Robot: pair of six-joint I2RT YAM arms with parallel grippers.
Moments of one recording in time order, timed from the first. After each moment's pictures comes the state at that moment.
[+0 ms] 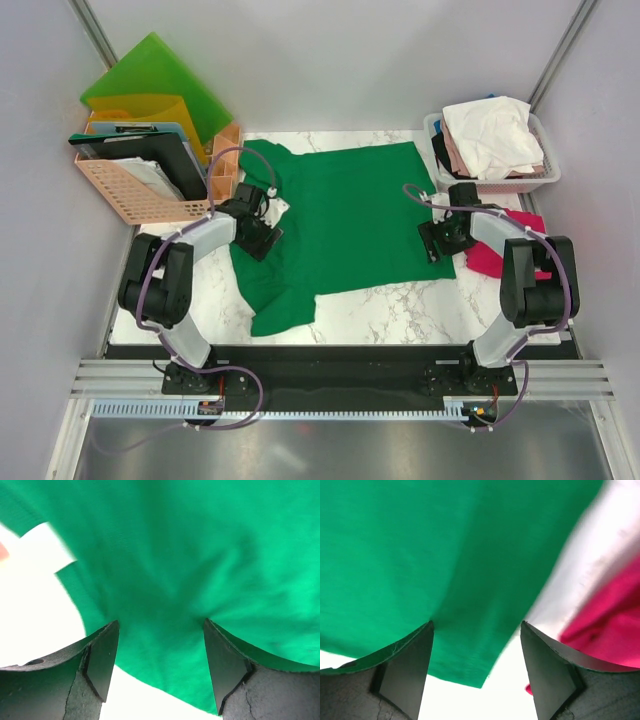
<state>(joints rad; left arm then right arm) -0.30 1.71 1.02 -0.45 -0.01 0.44 0.05 1.68 0.99 -0.53 -0.12 -0.32</state>
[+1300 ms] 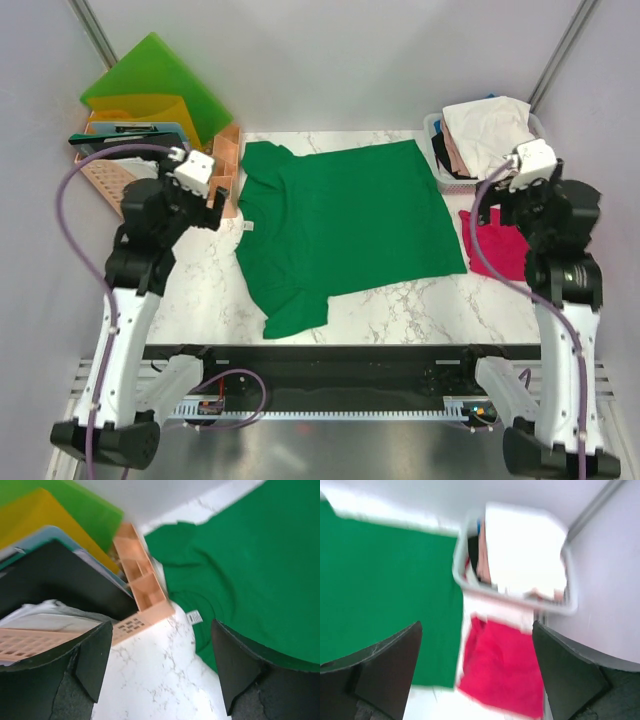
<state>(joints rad) -0.12 0.93 1.10 -0.49 0.12 0.38 -0.12 0.89 1.18 -0.60 -0.19 -0.32</state>
